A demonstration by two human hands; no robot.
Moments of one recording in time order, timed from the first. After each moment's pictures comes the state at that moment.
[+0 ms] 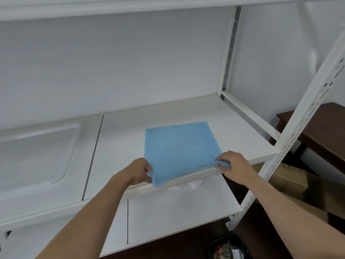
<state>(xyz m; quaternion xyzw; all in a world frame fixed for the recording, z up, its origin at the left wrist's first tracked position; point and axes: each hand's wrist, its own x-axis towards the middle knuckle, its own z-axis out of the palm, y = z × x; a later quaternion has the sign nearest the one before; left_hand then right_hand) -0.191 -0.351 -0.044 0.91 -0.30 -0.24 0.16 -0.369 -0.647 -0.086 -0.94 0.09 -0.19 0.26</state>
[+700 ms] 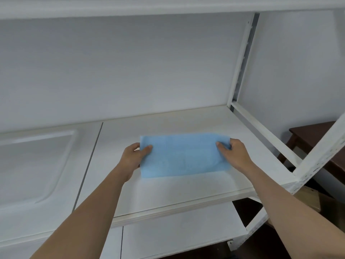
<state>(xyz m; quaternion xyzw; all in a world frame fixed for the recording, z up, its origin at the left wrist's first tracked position) -0.118 -0.387 -0.023 0.74 -0.05 -0.22 0.64 -0.261 -0.683 -0.043 -0.84 0.25 -0.20 0.44</state>
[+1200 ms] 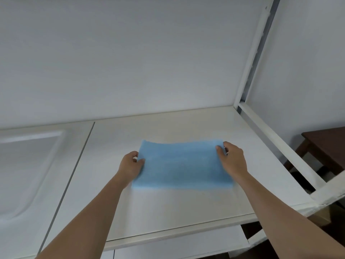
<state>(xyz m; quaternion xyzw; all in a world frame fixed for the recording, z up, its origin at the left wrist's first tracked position) -0.071 -0.426 -0.070 0.85 -0.03 -0.18 0.50 -0.202 -0.718 -0.081 -0.87 0.29 -0.21 0.35</state>
